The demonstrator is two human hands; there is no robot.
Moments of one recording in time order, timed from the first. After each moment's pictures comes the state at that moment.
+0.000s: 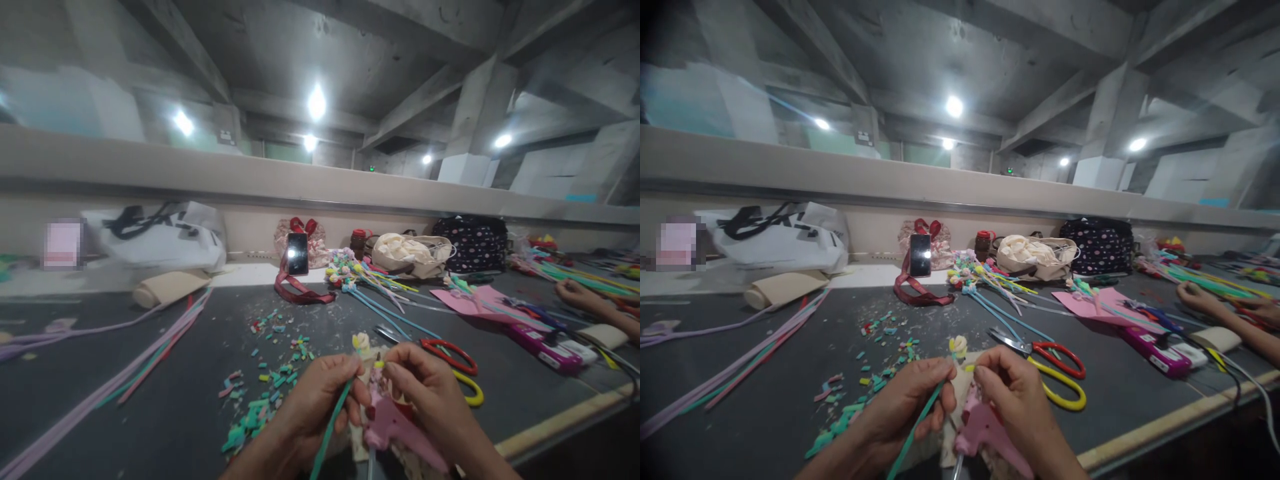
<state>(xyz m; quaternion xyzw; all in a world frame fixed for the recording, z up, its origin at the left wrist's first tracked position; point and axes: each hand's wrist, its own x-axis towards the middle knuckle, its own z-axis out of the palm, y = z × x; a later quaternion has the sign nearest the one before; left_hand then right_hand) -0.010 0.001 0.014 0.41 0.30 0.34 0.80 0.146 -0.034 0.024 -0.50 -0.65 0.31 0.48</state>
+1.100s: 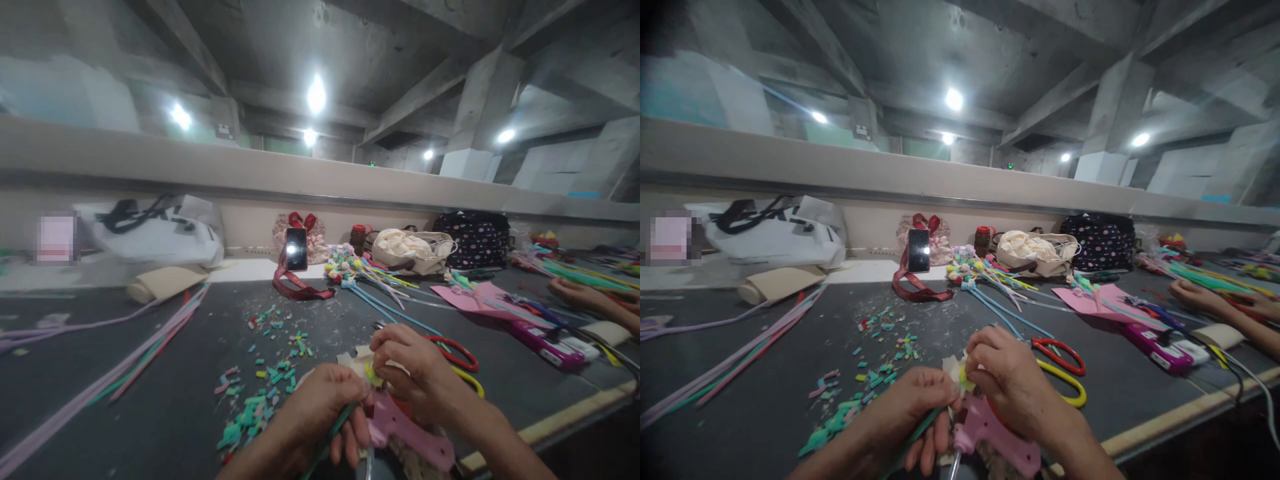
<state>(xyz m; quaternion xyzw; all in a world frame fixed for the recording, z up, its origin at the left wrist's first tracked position) -0.009 -0.005 0.016 0.49 0.34 0.22 0.77 0.155 -0.021 0.053 -0.41 -0.87 0.06 0.27</state>
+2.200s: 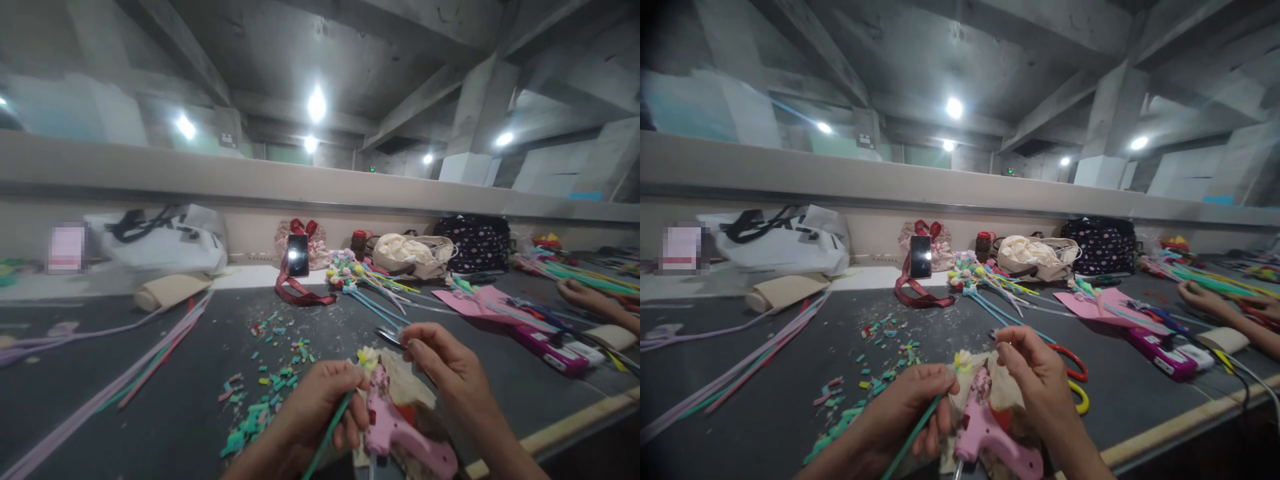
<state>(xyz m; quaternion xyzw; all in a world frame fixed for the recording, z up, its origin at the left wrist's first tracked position) -0.012 0.001 0.016 0.45 0.32 0.29 0.78 0.167 -0.030 0.041 -0.51 -0.63 0.21 0.54</state>
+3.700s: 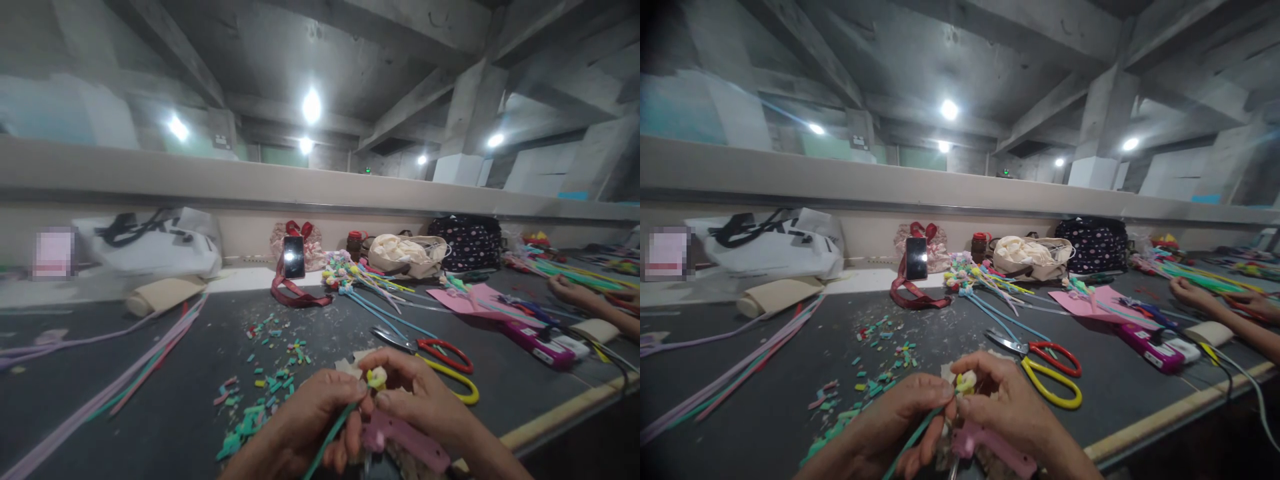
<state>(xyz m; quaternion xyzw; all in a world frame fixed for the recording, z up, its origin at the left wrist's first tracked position) -0.013 -0.002 0.017 0.43 0.25 0.21 0.84 0.150 -0.032 0.034 -0.40 -0.67 0.47 0.40</state>
